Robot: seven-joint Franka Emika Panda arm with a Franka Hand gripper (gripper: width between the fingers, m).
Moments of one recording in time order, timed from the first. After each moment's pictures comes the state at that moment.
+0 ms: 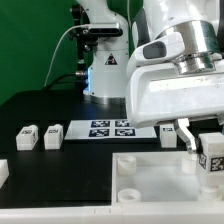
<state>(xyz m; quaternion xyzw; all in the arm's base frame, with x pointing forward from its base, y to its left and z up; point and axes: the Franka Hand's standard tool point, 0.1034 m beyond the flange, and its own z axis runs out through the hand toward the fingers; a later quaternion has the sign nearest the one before) 0.627 0.119 0.095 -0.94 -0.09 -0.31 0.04</state>
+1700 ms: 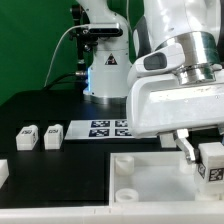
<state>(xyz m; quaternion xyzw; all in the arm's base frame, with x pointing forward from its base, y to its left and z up) 0.628 0.115 0.079 -0.95 -0.09 -0.30 0.04</state>
